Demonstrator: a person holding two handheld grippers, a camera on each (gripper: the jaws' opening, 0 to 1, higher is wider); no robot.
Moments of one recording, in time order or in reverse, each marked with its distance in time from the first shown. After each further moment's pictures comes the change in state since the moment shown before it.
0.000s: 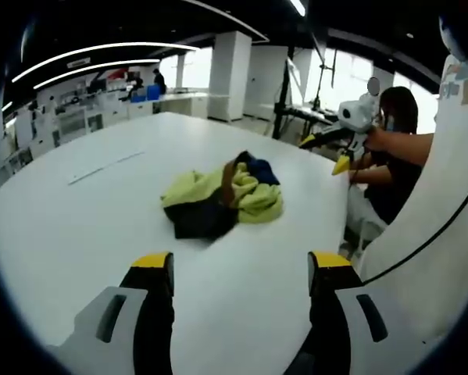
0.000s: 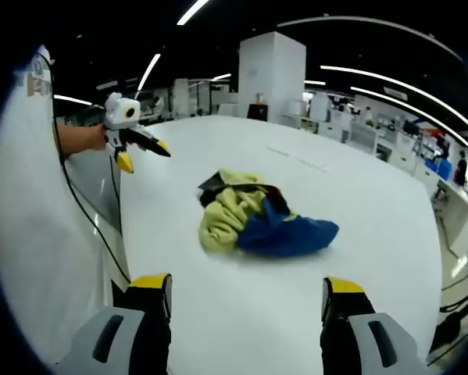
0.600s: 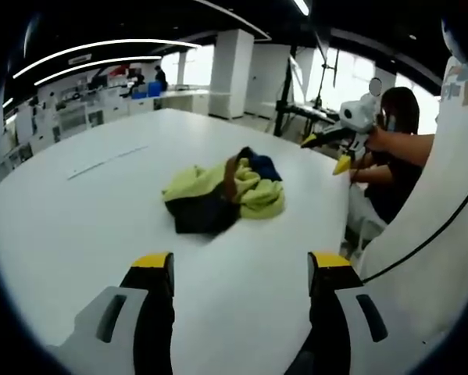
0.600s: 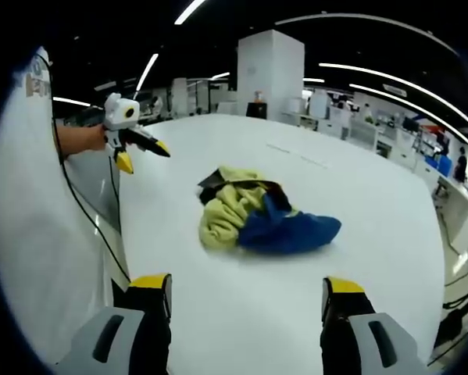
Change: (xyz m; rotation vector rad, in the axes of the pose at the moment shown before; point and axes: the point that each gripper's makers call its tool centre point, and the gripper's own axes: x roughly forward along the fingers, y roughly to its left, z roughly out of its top) left arm 0.001 0.009 -0.010 -0.014 0.013 -0.002; right arm 0.004 0.001 -0.003 0.012 0.009 0.000
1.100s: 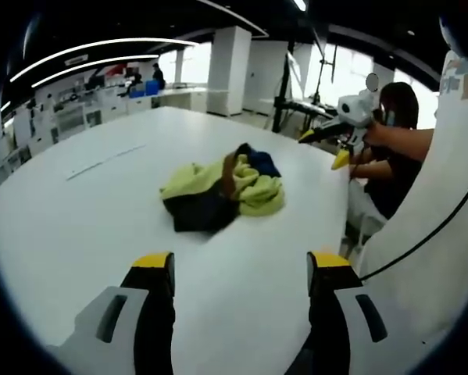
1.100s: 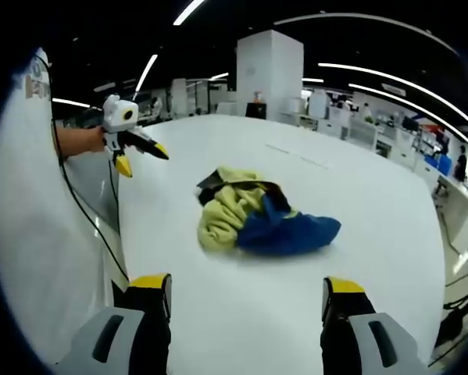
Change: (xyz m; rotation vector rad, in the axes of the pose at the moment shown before) left arm 0.002 0.001 -0.003 0.015 0.017 -0.002; right arm 0.003 -0.001 0.002 0.004 -0.003 0.003
